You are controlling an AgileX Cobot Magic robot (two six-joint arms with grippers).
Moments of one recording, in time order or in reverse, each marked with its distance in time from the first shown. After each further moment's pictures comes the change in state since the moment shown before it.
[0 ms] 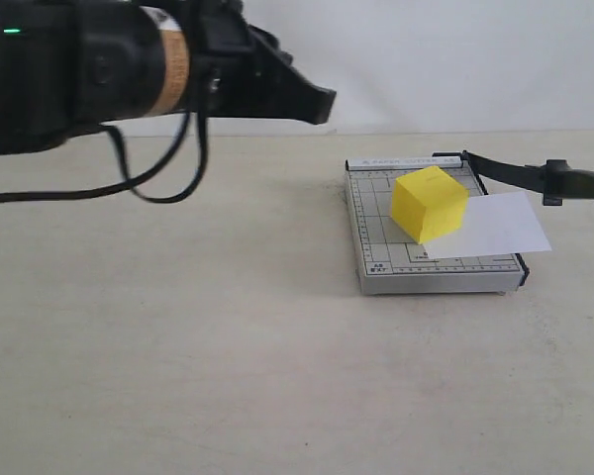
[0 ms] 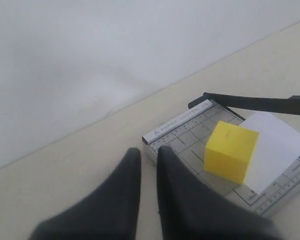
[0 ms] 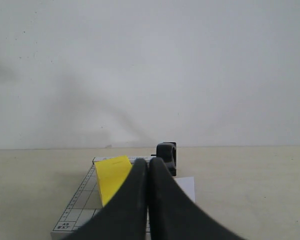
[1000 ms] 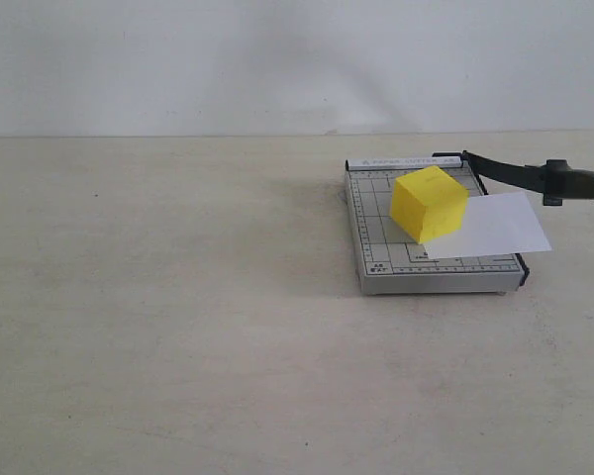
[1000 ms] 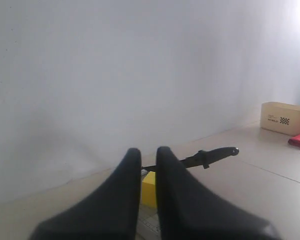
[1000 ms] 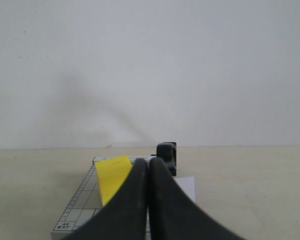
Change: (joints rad) left arm 0.000 -1.237 0.755 -0.007 -0.212 -0.050; right arm 0.000 0.000 0.000 0.000 0.000 0.000
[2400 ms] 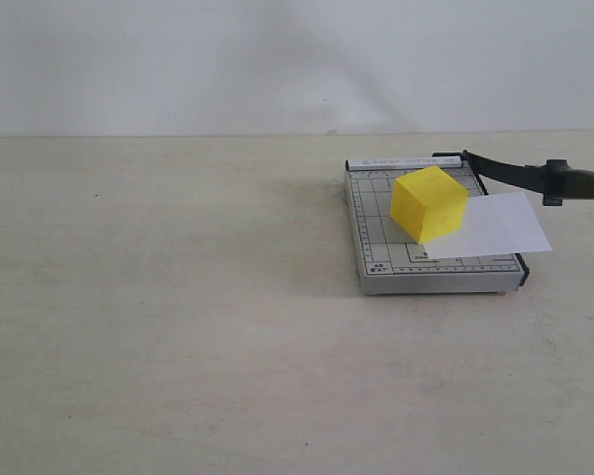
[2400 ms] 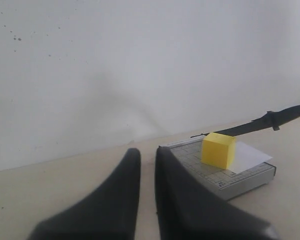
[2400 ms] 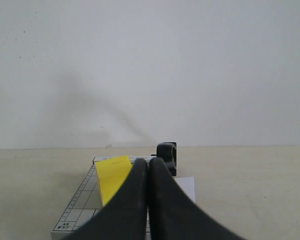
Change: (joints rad) left arm 0.513 -0.246 0.303 0.004 -0.286 -0.001; right arm 0.000 0.000 0.000 0.000 0.000 0.000
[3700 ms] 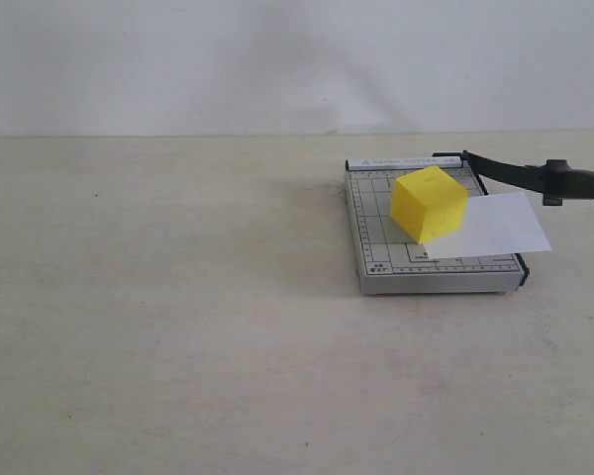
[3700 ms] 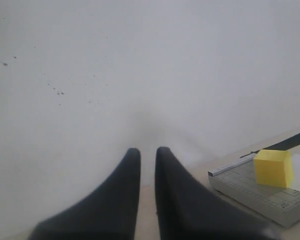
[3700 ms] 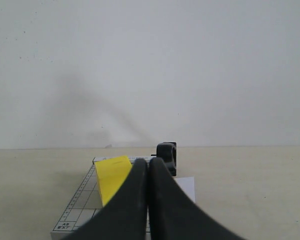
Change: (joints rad) left arm 0.078 0.000 0.000 -0.479 -0.024 0.681; right arm 0.000 0.000 0.000 0.000 0.000 0.000
